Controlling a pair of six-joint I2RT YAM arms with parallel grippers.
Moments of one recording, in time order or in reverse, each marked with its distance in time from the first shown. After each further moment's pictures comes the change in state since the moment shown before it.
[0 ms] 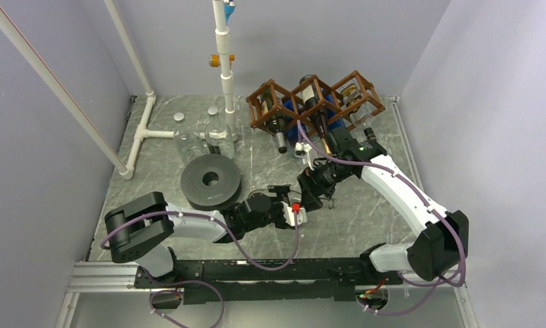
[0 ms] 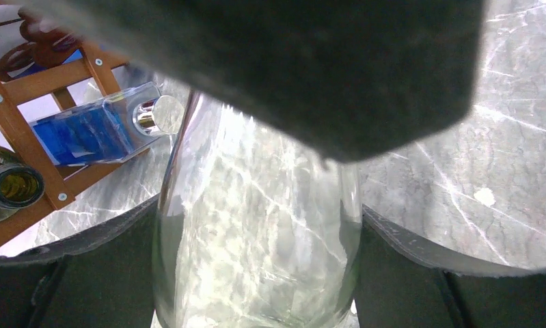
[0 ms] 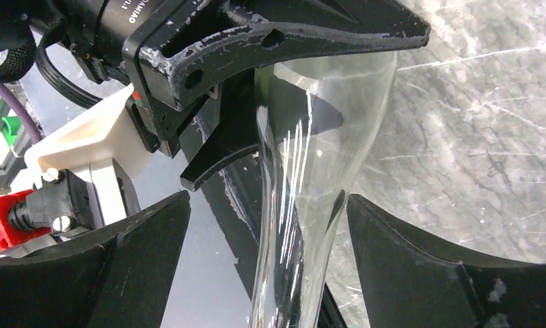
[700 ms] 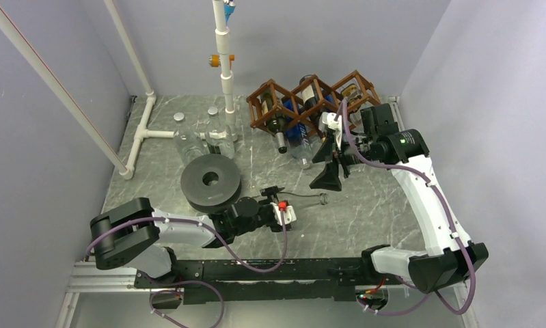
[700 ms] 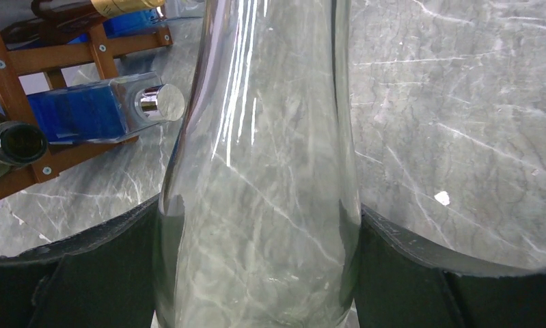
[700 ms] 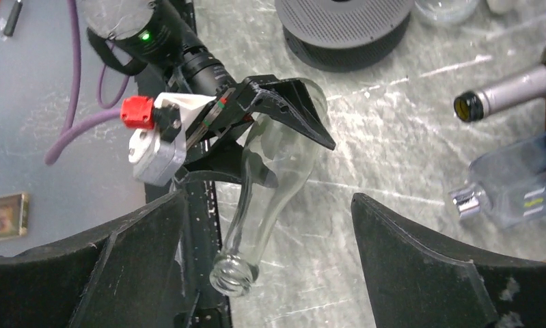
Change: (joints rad) left arm 0.000 -0.093 -0.098 0.075 0.016 -0.130; right arm -0.196 -0.095 0.257 -0.060 -0.266 -0.330
